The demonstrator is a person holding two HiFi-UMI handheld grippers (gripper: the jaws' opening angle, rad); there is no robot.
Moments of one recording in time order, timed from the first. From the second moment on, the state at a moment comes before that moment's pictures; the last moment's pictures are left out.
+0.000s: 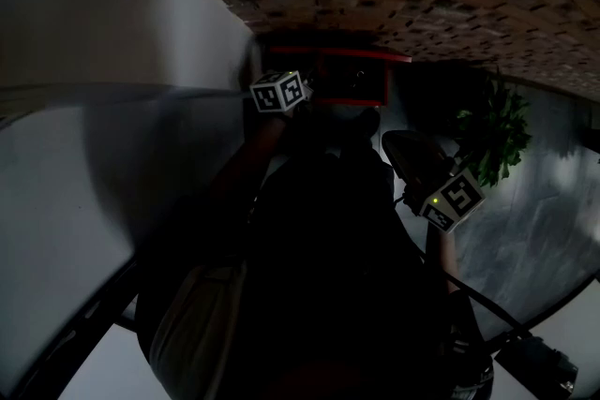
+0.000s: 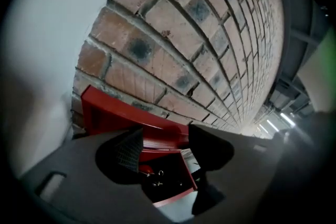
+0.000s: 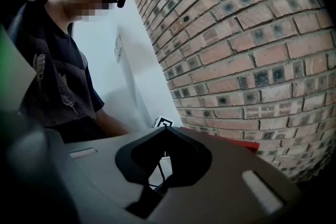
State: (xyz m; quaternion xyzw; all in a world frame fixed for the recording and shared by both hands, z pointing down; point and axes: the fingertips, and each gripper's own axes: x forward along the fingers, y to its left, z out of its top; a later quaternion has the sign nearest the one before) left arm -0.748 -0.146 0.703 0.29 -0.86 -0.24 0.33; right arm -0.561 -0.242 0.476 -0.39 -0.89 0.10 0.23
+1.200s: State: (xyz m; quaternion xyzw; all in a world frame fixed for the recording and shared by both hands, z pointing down) left arm -0.764 -0.201 0.680 0.40 -0.86 0.02 0.31; right arm -0.555 -0.281 0.483 -0.37 -0.89 0.11 0.23
